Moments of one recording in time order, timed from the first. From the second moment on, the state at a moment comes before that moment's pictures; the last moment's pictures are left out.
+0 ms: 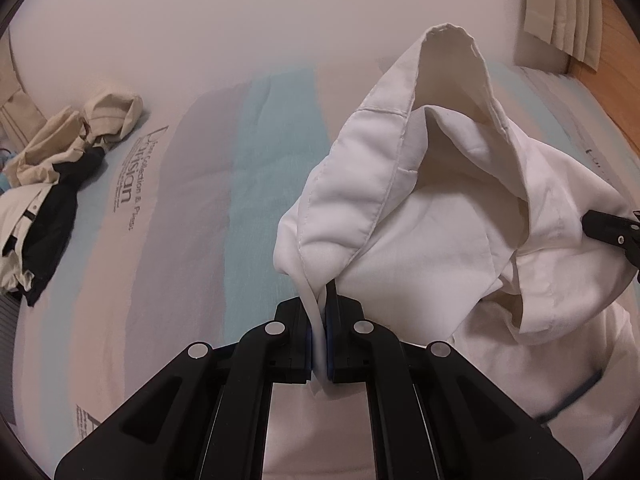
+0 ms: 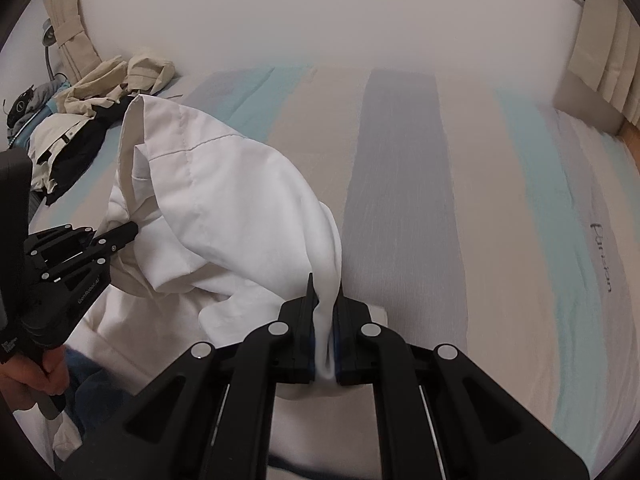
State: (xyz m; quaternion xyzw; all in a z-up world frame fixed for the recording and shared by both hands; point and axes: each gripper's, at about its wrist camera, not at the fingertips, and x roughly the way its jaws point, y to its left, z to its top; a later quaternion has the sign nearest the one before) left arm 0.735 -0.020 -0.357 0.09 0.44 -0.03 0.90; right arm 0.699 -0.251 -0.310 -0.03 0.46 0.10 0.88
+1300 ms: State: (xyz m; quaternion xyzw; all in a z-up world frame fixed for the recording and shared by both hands) left arm 0.542 -0.023 -0.368 0.08 0.42 0.00 0.91; right arm 0.525 -0.243 -0.311 -0.01 0.46 0.09 0.88
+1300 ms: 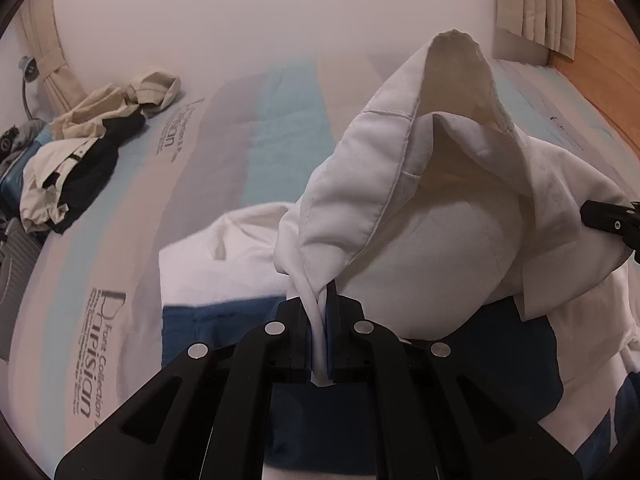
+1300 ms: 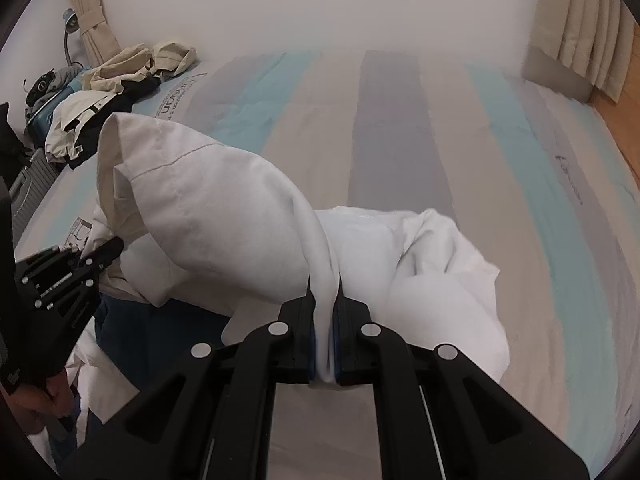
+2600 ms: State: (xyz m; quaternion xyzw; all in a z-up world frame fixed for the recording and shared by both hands) left arm 0.581 -0.015 -0.362 0.07 0.41 -0.15 0.90; right arm 0.581 -0.223 -0.306 -0.05 0.51 0.28 0.81
